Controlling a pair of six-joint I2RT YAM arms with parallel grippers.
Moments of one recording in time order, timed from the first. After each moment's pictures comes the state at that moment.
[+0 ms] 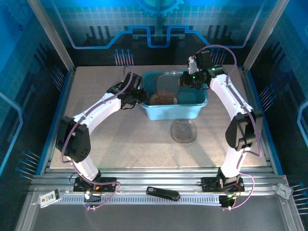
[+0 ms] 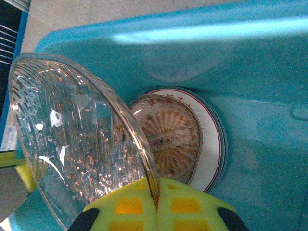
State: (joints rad) left arm -0.44 1.70 1.38 -0.56 0.01 -0.64; right arm 0.25 1.85 1.78 -0.85 -0.37 0.32
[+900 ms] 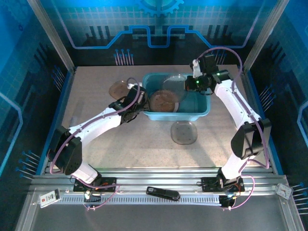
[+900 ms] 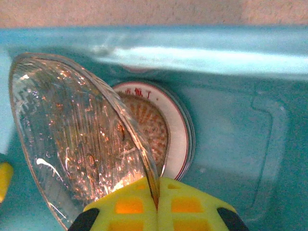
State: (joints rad) left arm -0.58 1.54 1.13 -0.32 -0.26 -0.61; right arm 0.26 1.70 1.64 -0.86 -0.24 0.27
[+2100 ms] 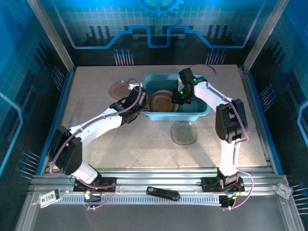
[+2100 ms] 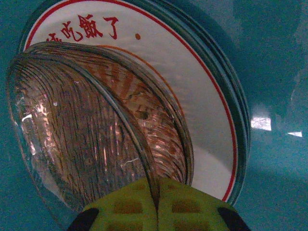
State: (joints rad) left arm -0.60 1.54 1.14 -0.33 -0.30 -0.61; right arm 0.34 2.02 1.63 -0.78 -0.30 0.44
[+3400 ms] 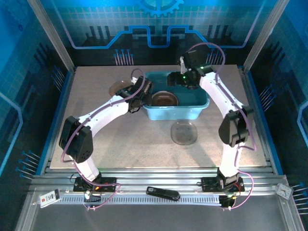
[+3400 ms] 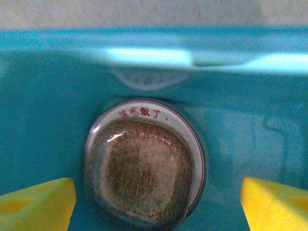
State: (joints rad) left arm -0.56 1.73 1.43 -0.61 -0.29 -0.65; right arm 0.35 1.91 1.91 -0.92 -0.11 0.31
